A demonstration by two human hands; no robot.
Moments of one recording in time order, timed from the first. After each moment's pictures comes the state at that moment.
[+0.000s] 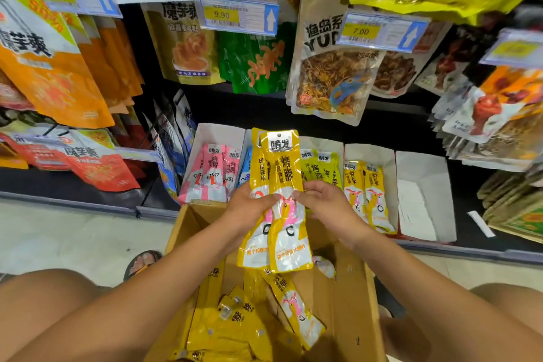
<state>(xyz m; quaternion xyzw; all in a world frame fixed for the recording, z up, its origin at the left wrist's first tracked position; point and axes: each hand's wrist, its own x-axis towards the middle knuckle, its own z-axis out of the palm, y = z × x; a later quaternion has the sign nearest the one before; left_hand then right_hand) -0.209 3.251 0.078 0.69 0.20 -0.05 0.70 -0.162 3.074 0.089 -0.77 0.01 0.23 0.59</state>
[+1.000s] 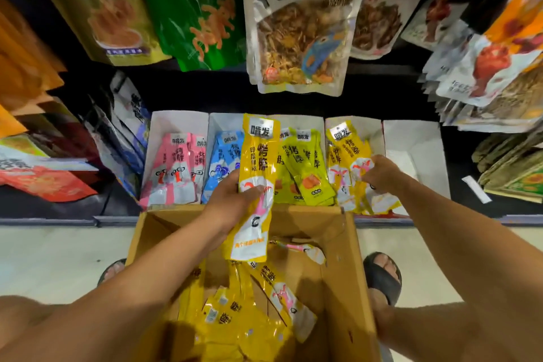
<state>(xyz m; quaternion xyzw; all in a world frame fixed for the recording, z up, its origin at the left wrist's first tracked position) -0.150 3.225 0.031 0.71 0.19 -0.11 0.67 0.008 2.883 -0.036 -0.94 0.14 0.20 0.24</state>
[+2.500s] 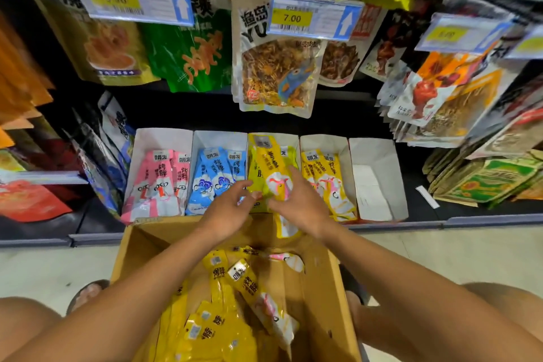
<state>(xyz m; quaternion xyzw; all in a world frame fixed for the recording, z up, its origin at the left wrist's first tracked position) -0.152 3.222 0.035 0.85 0.06 -0.15 0.51 -0.123 3.032 0.043 -0.94 0.01 0.12 0.33</state>
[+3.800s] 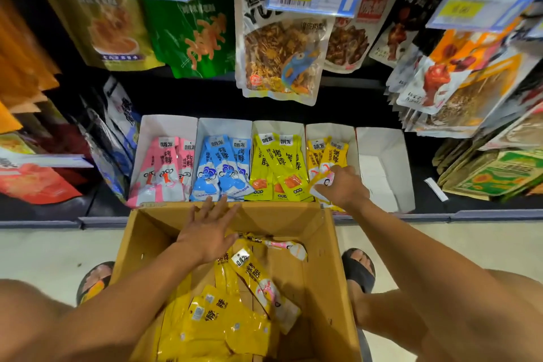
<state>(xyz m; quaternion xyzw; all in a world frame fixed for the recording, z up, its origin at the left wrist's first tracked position) -0.191 3.260 -0.033 0.96 -0.08 -0.27 0.03 -0.075 2.928 -0.012 -0.98 0.05 0.12 0.18</state>
